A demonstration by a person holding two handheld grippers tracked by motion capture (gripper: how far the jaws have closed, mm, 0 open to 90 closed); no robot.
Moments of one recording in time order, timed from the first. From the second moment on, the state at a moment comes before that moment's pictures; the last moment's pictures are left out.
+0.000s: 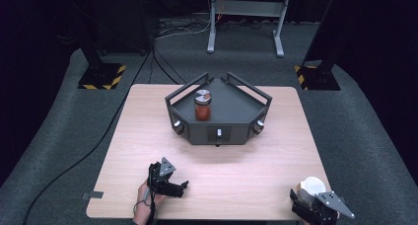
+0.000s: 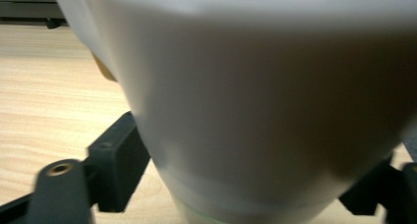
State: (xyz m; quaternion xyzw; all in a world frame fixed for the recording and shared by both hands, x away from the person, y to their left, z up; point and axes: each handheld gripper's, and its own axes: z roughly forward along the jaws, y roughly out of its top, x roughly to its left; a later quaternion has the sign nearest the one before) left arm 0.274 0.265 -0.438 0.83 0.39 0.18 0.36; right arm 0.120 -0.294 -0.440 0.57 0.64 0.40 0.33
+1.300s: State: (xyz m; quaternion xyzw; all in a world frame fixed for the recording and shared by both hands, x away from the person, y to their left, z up) left arm 0.279 0.262 -0.436 0.83 0.39 0.17 0.35; right arm 0.127 -0.288 -0.422 0.54 0.65 0.41 0.33
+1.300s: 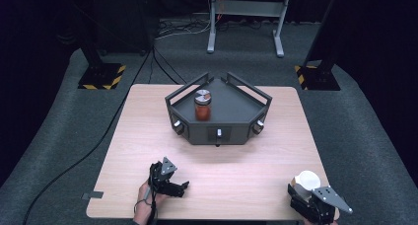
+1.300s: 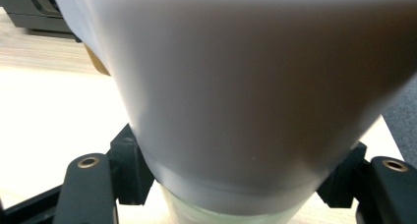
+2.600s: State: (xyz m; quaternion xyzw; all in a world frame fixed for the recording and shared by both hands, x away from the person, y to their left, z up) left arm 0.279 0.262 -0.436 0.83 0.39 0.17 0.35; right arm 0.169 -0.270 -0.388 0.48 0.70 0.42 0.33
